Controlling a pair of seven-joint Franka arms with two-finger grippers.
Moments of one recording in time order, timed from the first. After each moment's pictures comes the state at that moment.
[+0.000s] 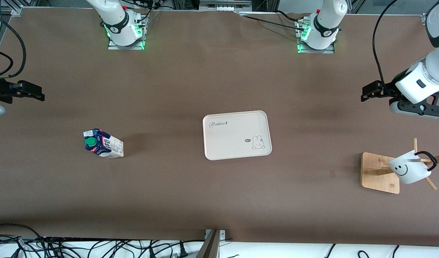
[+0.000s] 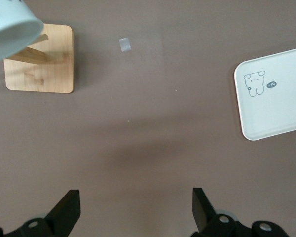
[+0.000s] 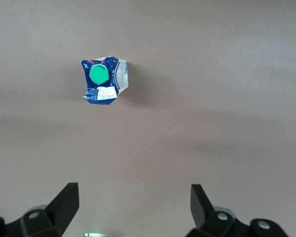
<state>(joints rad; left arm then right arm) -0.09 0.02 0.07 -1.76 -0.05 1.68 0.10 -0.04 0.18 -0.01 -1.42 -0.05 1.49 -0.17</state>
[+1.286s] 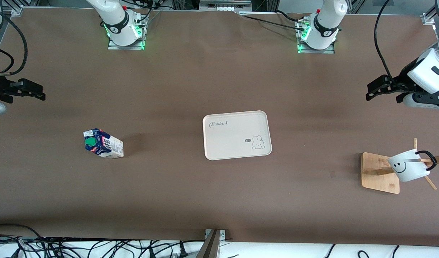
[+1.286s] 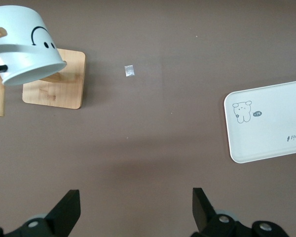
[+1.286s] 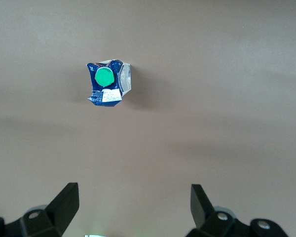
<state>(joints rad) -0.05 0.02 0.03 -1.65 -0.05 1.68 0.03 -0.04 0.18 0.00 -1.42 -0.05 1.49 -0.17</state>
